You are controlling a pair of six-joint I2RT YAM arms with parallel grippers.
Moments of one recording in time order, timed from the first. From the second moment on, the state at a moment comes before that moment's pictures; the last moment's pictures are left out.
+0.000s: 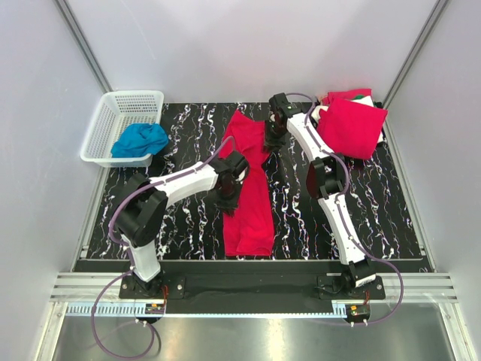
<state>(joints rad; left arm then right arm) -0.71 1.81 1.26 -0.82 0.10 -0.45 0.36 2.76 2.73 -1.13 -0.21 0.41</state>
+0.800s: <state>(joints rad) -0.73 1.80 1.12 -0.72 0.13 -0.48 0.34 2.80 2.77 -1.05 -0.18 0.41</state>
